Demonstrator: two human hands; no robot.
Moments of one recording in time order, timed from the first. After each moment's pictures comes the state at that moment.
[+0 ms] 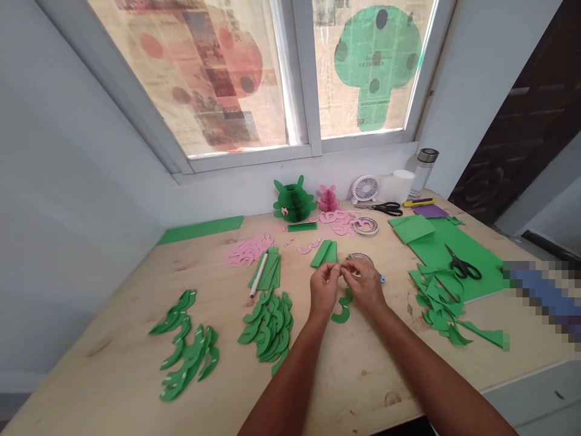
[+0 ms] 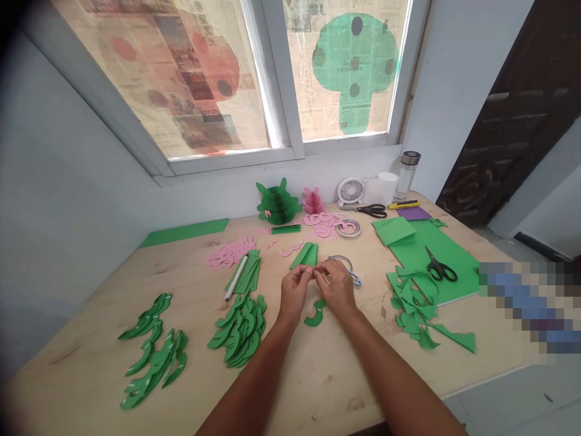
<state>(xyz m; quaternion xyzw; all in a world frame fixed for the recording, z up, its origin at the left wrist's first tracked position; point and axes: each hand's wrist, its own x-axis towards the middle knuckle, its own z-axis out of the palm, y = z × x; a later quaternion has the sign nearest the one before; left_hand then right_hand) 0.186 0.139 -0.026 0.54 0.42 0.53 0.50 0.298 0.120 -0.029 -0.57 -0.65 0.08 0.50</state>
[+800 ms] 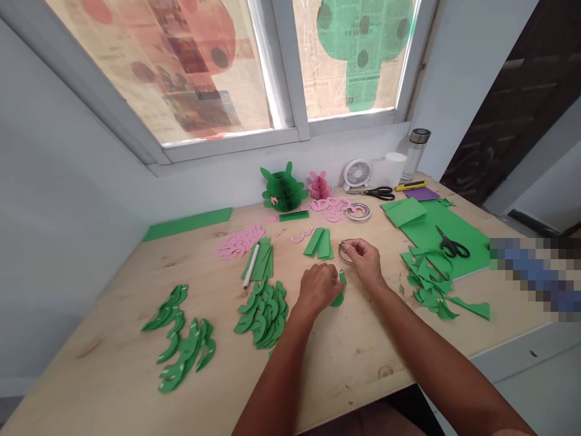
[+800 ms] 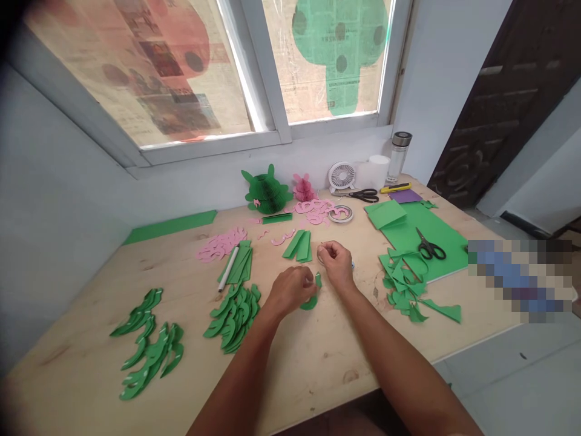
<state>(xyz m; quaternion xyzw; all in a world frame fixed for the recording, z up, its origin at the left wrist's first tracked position) 0.169 0.128 -0.002 0.84 0.50 0.05 0.19 0.306 0.133 -0.034 -0.57 -0.40 0.32 0.64</state>
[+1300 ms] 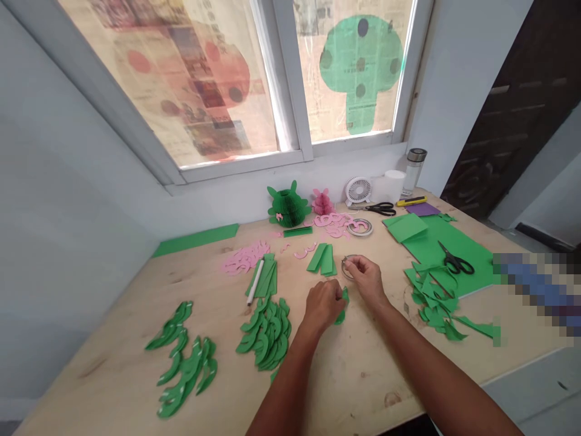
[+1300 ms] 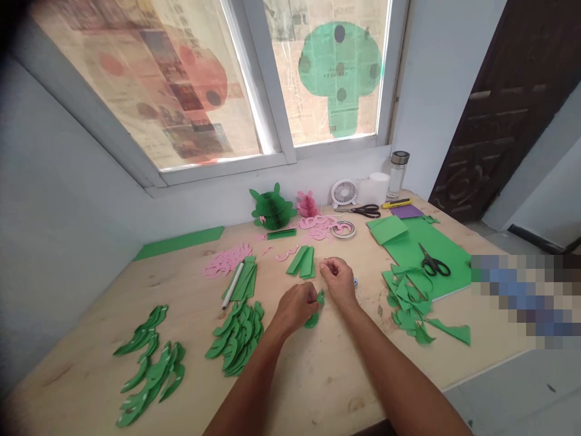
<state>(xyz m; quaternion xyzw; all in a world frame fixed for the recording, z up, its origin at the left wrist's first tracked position) 0.171 0.127 -0.009 0.80 0.50 0.18 0.28 0.305 0.132 -0.037 -0.57 -0.43 0.32 0.62</state>
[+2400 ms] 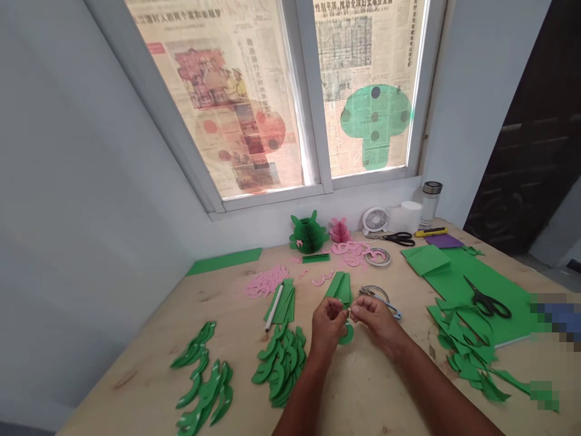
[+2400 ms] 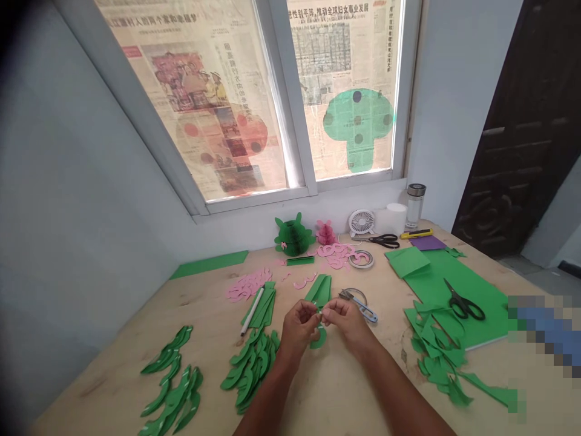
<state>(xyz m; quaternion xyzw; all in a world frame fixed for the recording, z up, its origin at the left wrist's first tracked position) 0.162 0.144 -0.029 0.49 0.46 0.51 0.54 0.290 0.115 -0.018 -0.39 -0.45 0.57 0.57</state>
